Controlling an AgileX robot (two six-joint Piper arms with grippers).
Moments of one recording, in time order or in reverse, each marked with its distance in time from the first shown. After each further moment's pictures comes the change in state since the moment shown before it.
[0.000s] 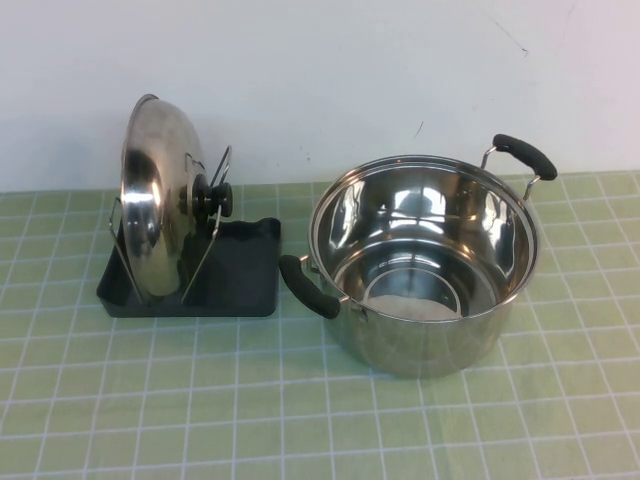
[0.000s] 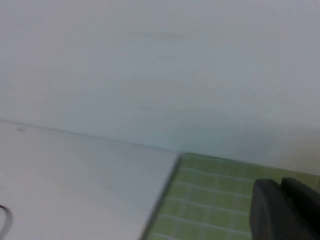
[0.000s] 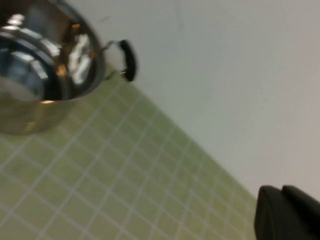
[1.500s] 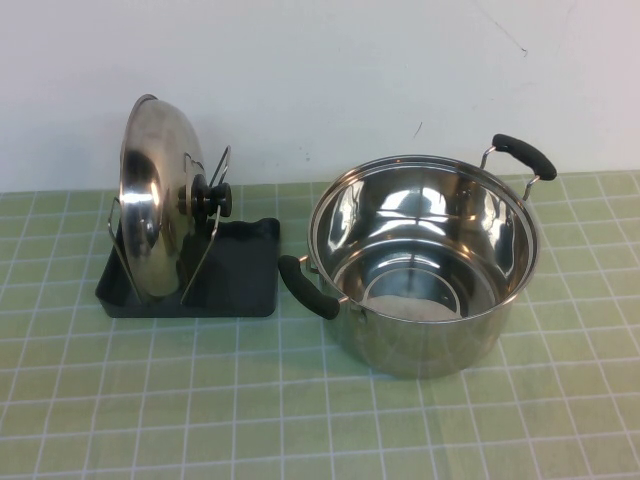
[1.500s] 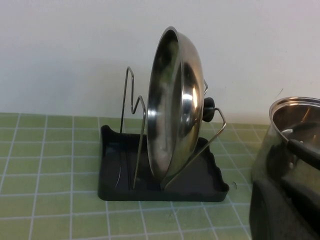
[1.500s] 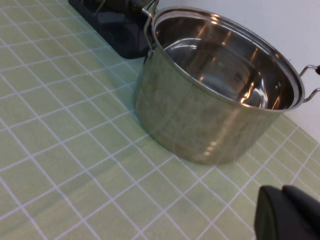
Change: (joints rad) right arm 0.000 -0.533 0.750 0.326 -0.529 0.040; left arm 0.000 -0.629 0.787 -1.087 -0.373 0.749
